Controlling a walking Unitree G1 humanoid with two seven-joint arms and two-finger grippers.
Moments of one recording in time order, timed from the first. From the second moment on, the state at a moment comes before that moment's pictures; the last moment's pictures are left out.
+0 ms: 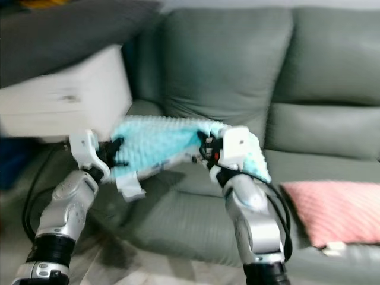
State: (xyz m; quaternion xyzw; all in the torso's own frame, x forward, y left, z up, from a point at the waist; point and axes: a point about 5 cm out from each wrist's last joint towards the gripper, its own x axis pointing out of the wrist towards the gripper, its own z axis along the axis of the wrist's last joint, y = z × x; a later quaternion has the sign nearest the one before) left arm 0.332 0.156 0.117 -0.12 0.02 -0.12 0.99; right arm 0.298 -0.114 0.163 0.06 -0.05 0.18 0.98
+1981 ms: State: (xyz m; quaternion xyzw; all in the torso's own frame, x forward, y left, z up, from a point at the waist) left arm 0.329 0.157 0.061 -0.01 0.12 -0.11 0.99; right arm 0.298 -0.142 0.116 0.08 0.03 0.13 0.99
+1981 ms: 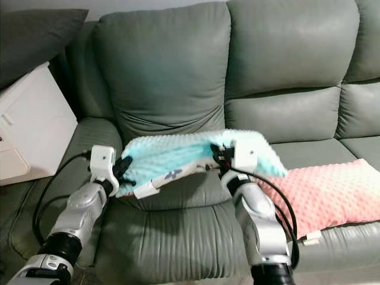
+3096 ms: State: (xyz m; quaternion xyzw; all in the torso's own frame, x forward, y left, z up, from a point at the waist) left arm 0.354 0.136 0.082 -0.11 0.05 -0.10 0.99; right arm 0.302 -0.149 0.112 0.00 -0.01 0.10 1.00
